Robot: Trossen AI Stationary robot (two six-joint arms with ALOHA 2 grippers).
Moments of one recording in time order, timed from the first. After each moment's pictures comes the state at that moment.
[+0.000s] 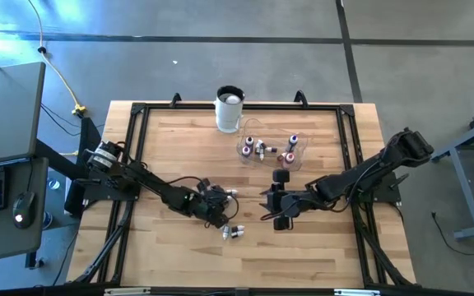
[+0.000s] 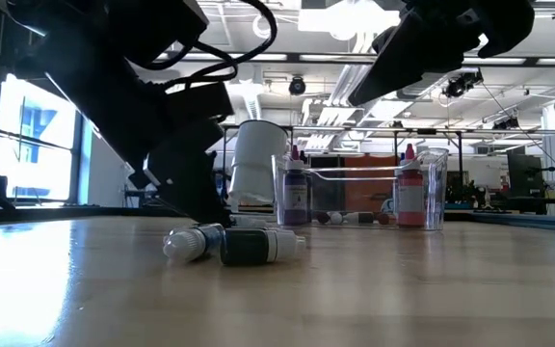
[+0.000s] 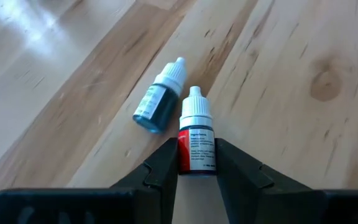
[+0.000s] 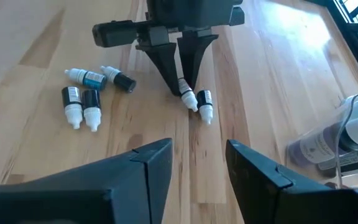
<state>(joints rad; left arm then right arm) -0.37 1.80 0.86 0.01 -0.56 -0.68 0.40 1.48 0.88 -0.14 0.45 0.10</state>
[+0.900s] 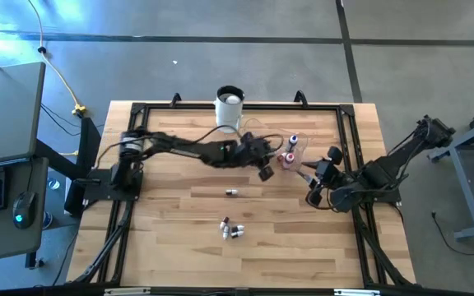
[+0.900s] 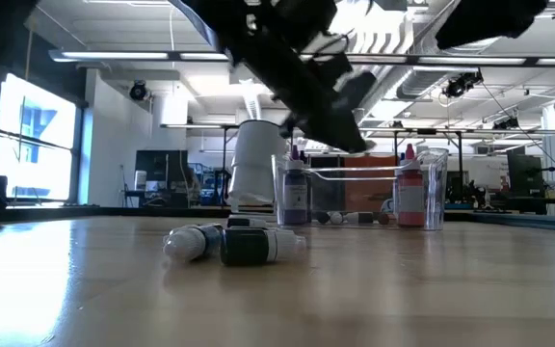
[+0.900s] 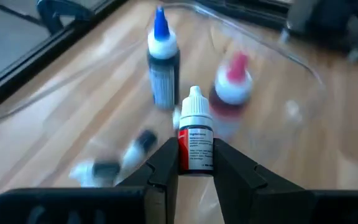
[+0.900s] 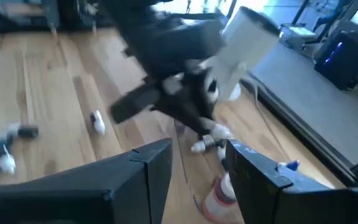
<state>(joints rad) 0.06 1.99 1.44 -0.02 -0.32 -0.23 0.58 0.98 0.82 -0.70 0.99 0.62</state>
